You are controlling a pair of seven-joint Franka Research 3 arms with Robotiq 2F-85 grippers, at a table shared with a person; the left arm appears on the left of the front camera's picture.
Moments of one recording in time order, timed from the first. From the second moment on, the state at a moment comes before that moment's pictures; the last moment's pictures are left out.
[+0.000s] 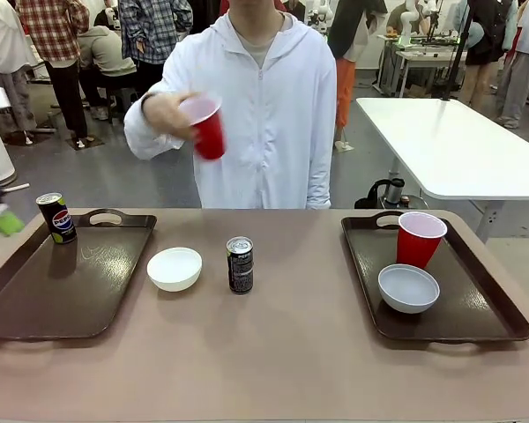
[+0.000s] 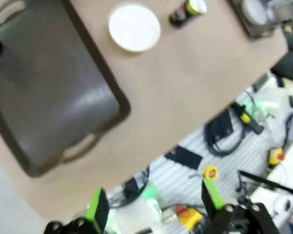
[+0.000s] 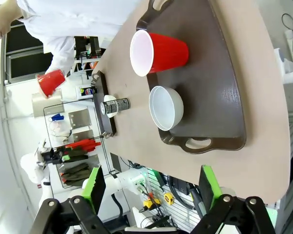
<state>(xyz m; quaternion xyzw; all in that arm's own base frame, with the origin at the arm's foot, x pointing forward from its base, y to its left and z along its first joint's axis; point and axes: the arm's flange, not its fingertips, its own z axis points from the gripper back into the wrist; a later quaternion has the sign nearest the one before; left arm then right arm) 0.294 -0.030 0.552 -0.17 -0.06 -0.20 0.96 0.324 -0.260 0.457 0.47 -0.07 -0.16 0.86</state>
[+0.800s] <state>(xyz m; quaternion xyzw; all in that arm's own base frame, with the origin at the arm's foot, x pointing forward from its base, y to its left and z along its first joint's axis) 0.228 -0.064 0.541 -0.14 0.05 -0.26 0.95 0.324 -0.260 0.457 0.47 -0.07 -0.16 0.86</state>
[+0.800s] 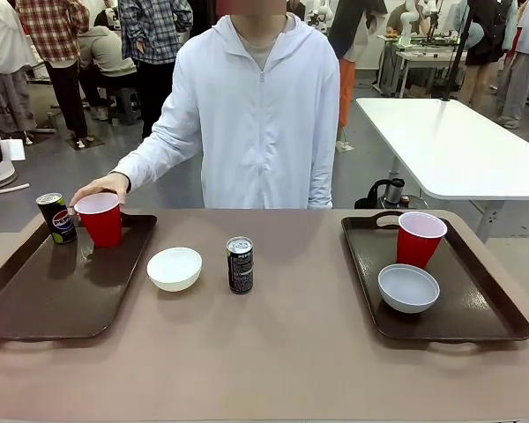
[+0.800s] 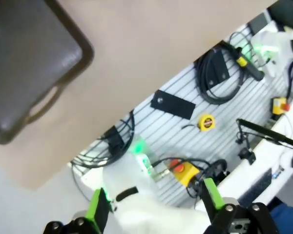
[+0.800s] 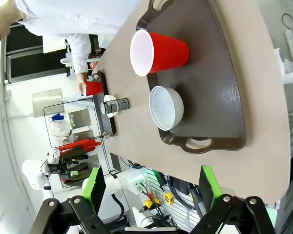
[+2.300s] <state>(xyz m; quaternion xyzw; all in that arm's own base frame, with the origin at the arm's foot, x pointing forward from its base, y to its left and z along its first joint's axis) 0.434 -0.181 0.445 -0.03 -0.10 -0.19 0.98 0.324 -0.260 0.457 0.47 -0.07 -0.16 0.86</state>
